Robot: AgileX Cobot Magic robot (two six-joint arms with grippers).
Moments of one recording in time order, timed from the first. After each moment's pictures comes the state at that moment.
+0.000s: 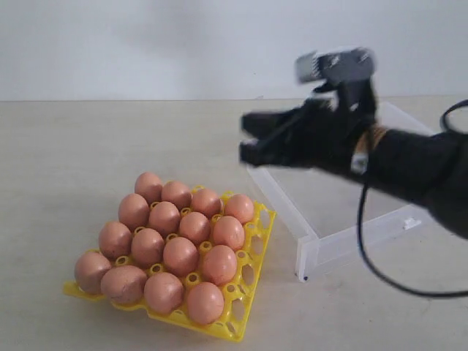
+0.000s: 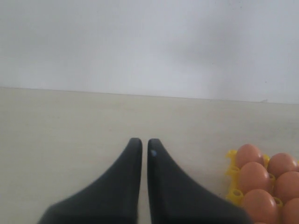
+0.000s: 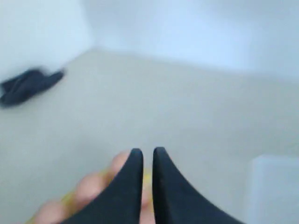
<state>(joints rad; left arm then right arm) -0.01 0.00 0.00 0.04 0.18 -0.09 0.41 1.56 -0.64 -0.41 -0.67 0.54</state>
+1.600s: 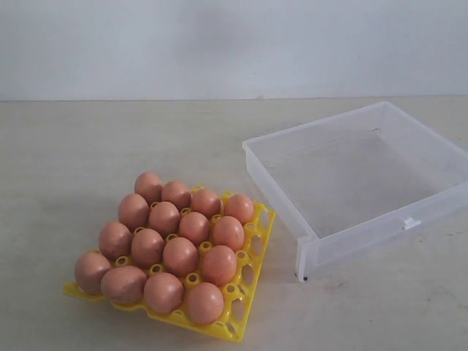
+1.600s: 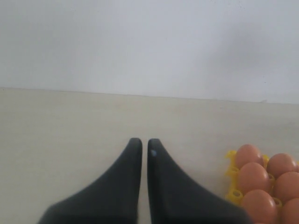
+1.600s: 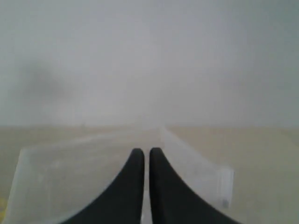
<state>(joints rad) -0.01 0.00 0.00 0.04 0.18 -0.09 -0.11 0.01 -0.01 0.48 0.06 -0.46</state>
